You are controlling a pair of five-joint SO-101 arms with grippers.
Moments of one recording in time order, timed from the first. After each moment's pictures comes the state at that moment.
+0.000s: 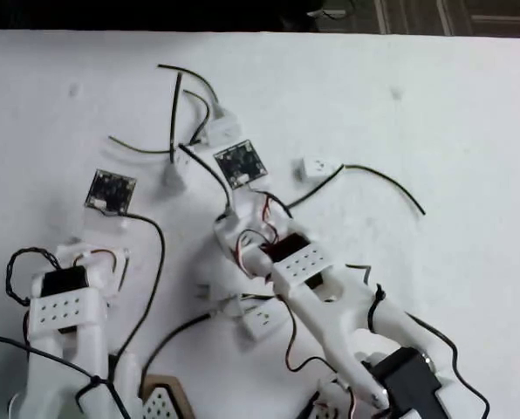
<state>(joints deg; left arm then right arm) -18.9 -48.4 73.6 47.1 -26.2 -36.0 -15.3 52.1 19.8 -2.5</state>
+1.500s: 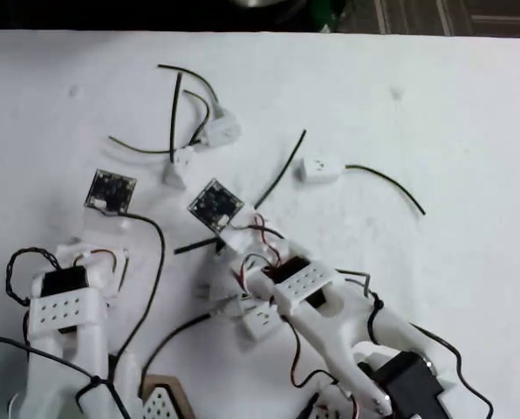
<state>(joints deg) -18.9 -48.4 73.7 47.1 -26.2 -37.5 -15.6 62.9 9.8 19.6</state>
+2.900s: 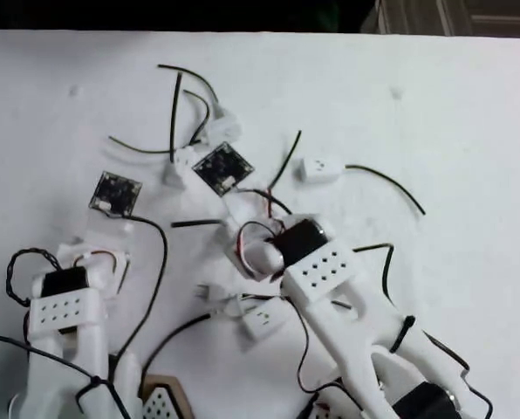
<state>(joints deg) -18.9 -48.4 73.9 47.1 -29.7 -36.8 -27.8 39.6 59.9 10.5</state>
